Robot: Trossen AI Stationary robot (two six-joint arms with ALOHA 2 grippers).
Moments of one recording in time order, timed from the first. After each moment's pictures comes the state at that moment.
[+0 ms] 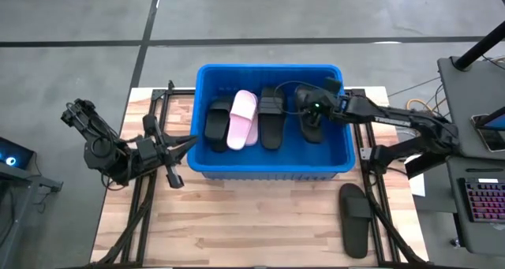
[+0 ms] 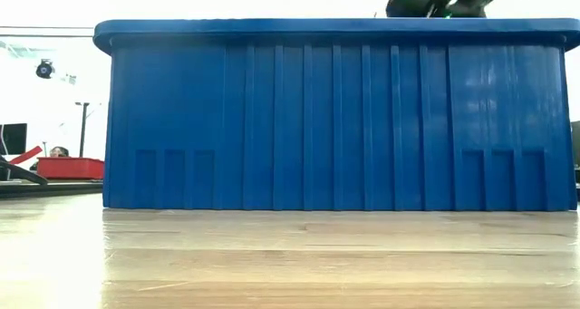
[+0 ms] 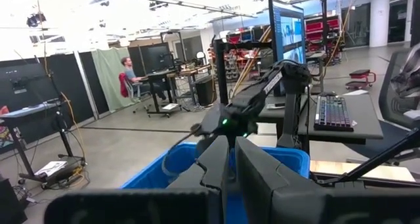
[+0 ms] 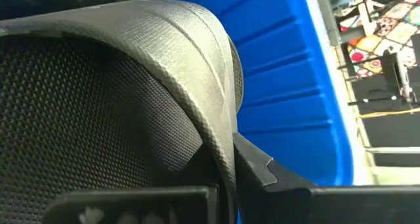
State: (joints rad) left arm -0.72 1.00 1.16 0.08 -1.16 0.30; right arm -0.42 1.25 0.92 -0.55 0.67 -0.37
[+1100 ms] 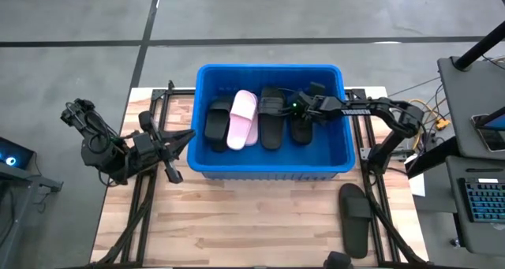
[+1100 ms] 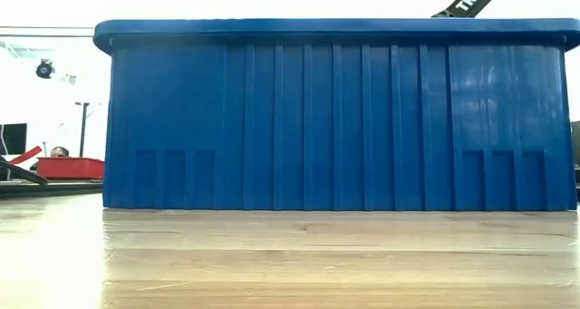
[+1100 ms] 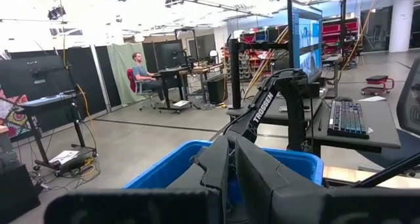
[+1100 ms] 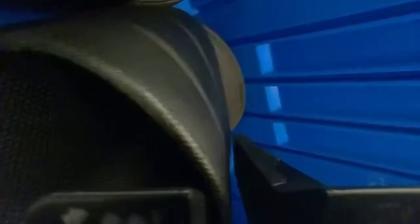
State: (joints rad) left arm -0.72 0.98 1.16 0.10 -1.22 0.30; right arm -0.53 1.65 0.94 -0.37 0.68 -0.39
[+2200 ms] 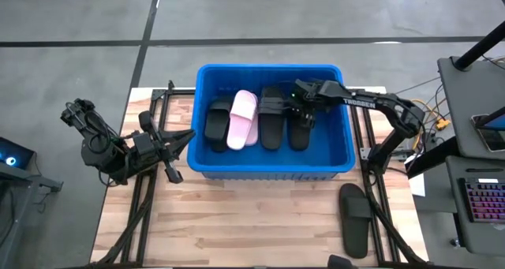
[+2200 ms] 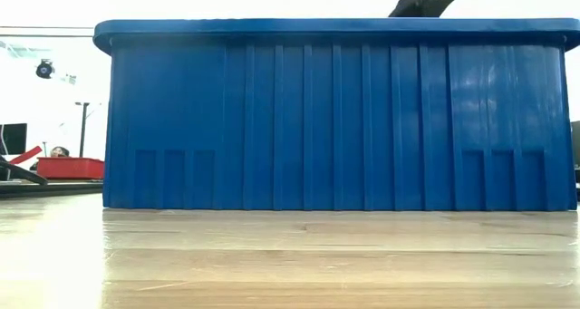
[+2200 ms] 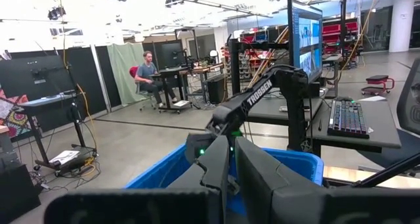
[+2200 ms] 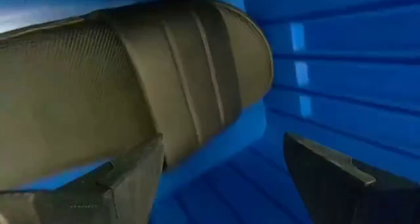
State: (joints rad) left arm -0.72 0.98 1.16 0.10 -1.22 0.30; right arm -0.53 1.64 1.21 -0.90 0.43 -0.30
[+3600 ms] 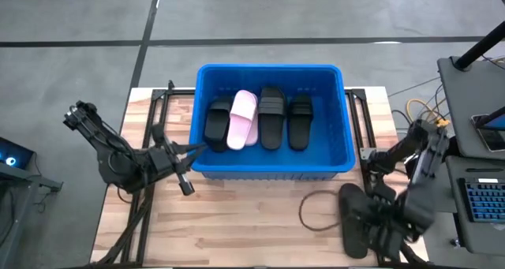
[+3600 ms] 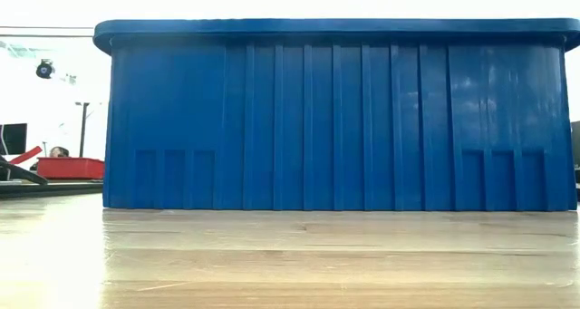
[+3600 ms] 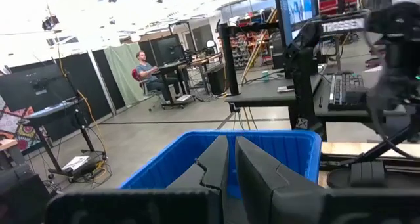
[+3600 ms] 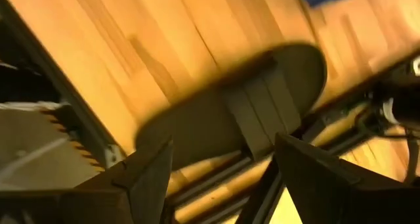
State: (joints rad) left arm -0.72 1.08 1.16 0.09 -1.22 0.30; right arm 1.05 1.52 1.51 -1.56 0.11 1.59
